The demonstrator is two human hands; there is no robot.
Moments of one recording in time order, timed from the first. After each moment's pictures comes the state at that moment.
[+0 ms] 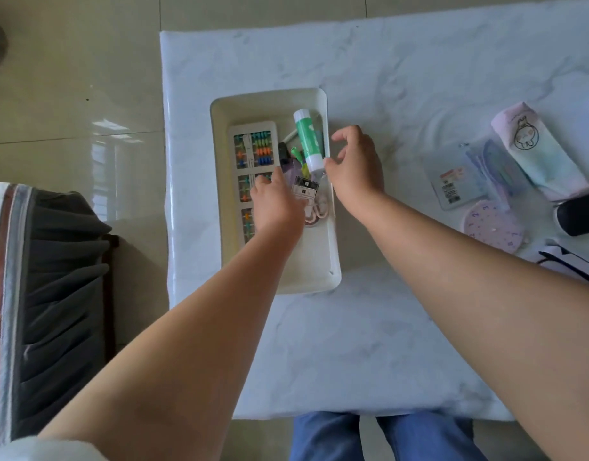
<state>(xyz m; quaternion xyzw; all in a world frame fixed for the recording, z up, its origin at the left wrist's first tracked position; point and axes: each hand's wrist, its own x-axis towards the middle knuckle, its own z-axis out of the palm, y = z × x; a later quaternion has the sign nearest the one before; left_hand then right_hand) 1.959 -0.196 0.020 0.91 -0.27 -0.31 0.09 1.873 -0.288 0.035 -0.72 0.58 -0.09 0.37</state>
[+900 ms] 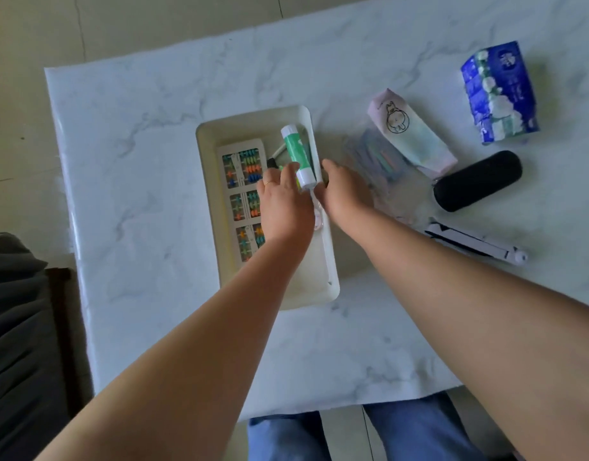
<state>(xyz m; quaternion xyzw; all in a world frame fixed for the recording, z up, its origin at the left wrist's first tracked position) 1.772 -0.274 0.032 0.87 -0.40 -0.23 0.20 1.694 -0.340 0.028 -0.73 0.59 0.03 0.34</state>
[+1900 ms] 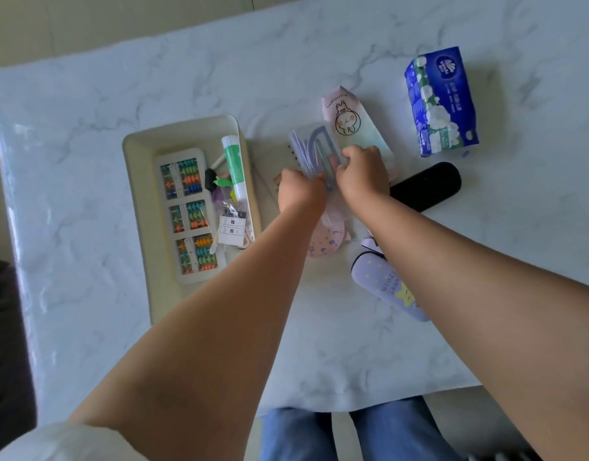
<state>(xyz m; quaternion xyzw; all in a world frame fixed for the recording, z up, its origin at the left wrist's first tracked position) 1.652 -0.386 0.018 0.86 -0.12 -0.43 0.24 1.570 -0.437 0.008 -0.67 0.66 0.01 0.33</state>
